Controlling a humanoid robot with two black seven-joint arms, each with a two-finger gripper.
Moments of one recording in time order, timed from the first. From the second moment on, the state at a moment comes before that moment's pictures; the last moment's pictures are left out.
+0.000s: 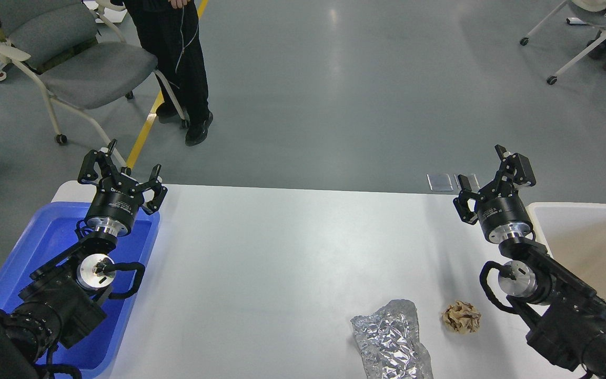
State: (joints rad) left arm -0.71 0.21 -0.73 -0.21 -0.10 -0.63 -0.57; right arm 0.58 -0.23 0.87 0.65 -0.24 0.06 0.54
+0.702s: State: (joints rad) left arm -0.71 0.21 -0.73 -0.21 -0.10 -0.63 -0.57; right arm 0.67 -0.47 0.56 1.01 -0.40 -0.11 0.40
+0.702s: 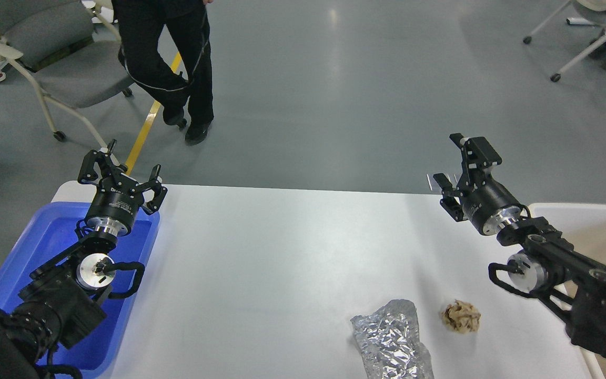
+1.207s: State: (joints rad) left arm -0.71 0.21 -0.73 -0.21 -0.10 -0.63 -0.57; right arm 1.14 -0.78 -0.09 1.35 -0.69 0.06 0.26
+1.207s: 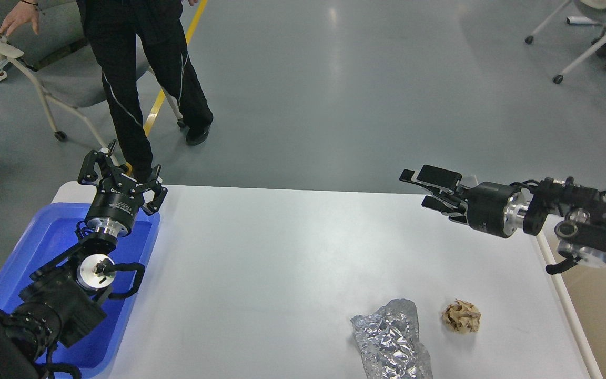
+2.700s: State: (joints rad) left arm -0.71 0.21 -0.73 -0.21 -0.10 -0.63 -0.57; right arm 0.89 -0.69 -0.21 1.39 -0.97 0.28 -0.14
